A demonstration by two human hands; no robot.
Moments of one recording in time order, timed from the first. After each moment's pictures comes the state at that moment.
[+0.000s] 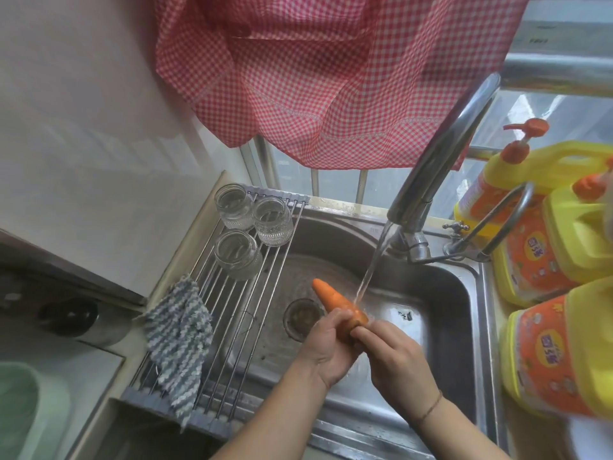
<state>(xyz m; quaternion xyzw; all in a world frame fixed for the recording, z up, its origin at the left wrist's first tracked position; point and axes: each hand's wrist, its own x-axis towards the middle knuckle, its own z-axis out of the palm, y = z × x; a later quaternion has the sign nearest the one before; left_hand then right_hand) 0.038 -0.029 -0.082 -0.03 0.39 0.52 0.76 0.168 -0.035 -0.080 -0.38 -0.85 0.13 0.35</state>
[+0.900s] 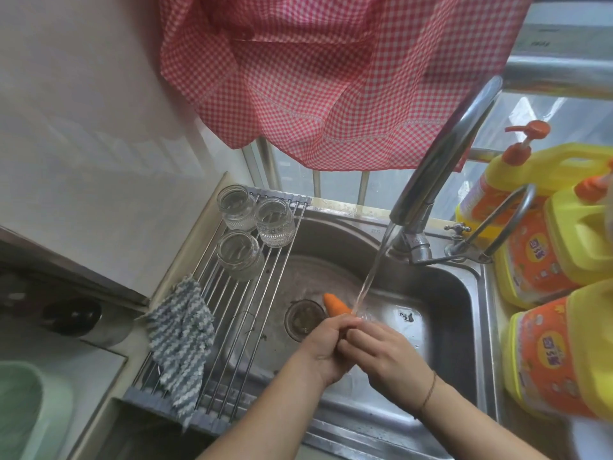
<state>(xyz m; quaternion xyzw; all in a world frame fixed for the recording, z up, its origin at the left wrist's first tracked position) 0.027 -0.026 -0.072 -0.03 0.46 0.39 0.80 0.163 -0.020 -0.080 -0.24 -0.93 0.07 0.26</state>
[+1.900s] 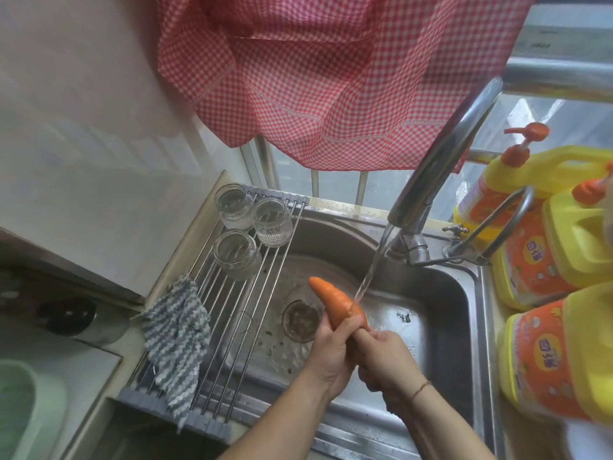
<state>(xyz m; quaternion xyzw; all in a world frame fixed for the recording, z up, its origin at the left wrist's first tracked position) 0.049 -0.037 -0.101 0.06 0.44 0.55 0.71 0.134 -0.028 -0.034 -0.65 -0.34 0.65 0.19</state>
